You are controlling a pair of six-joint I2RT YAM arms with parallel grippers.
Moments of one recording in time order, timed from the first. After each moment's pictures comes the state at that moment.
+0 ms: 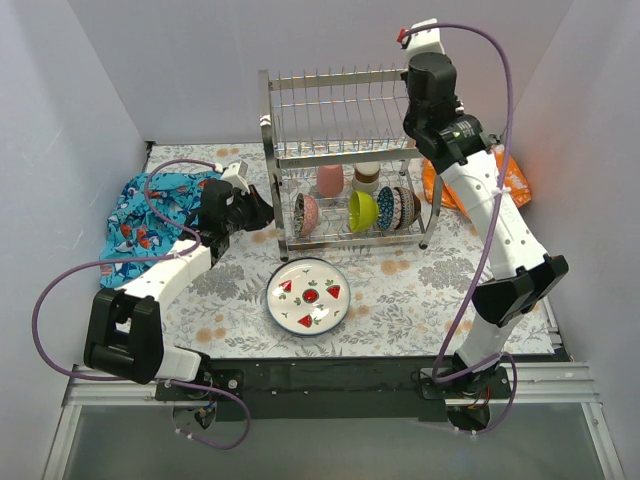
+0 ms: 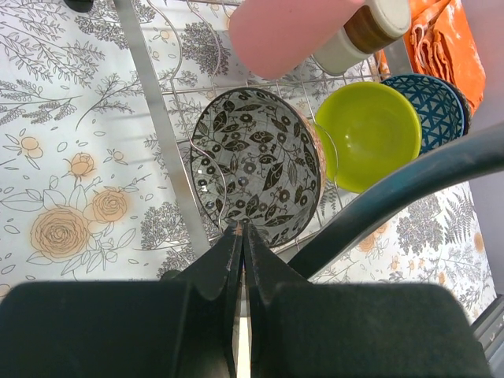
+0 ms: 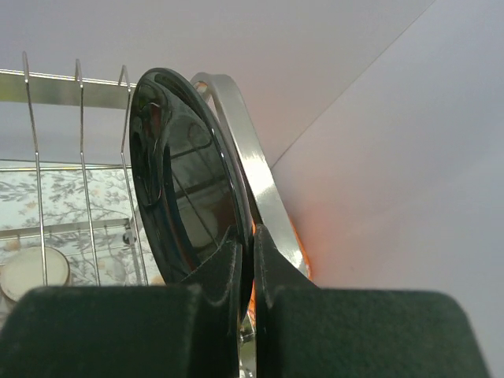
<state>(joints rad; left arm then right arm) -0.29 1.37 0.85 0.10 0.29 -0.52 0.49 1.74 2.15 -0.58 0.75 -0.30</state>
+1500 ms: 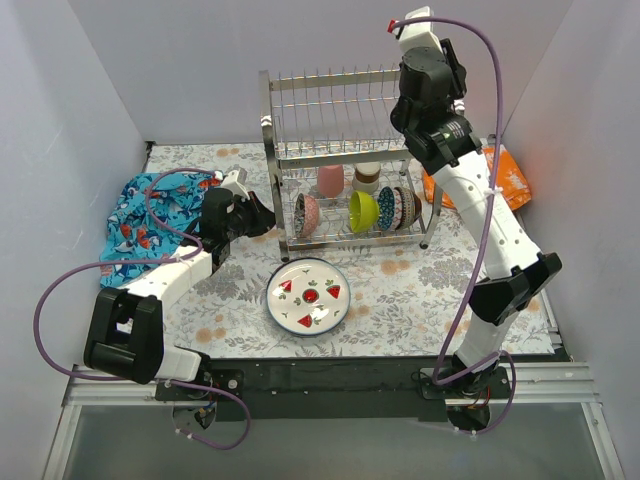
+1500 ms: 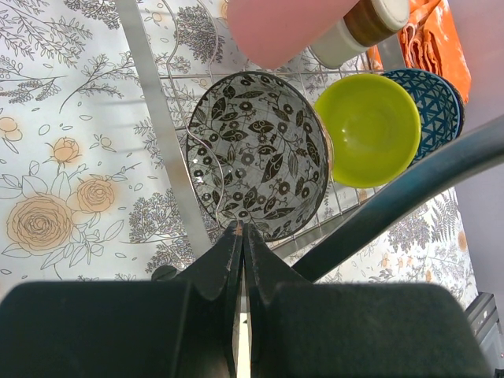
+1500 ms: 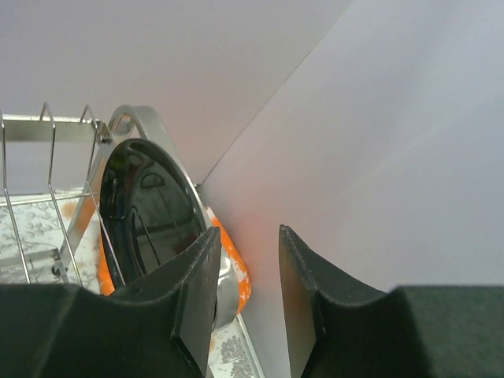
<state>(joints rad) -0.29 1.37 0.77 0.20 0.30 -0.57 0.57 1.78 2.18 -0.40 1.01 -0.57</state>
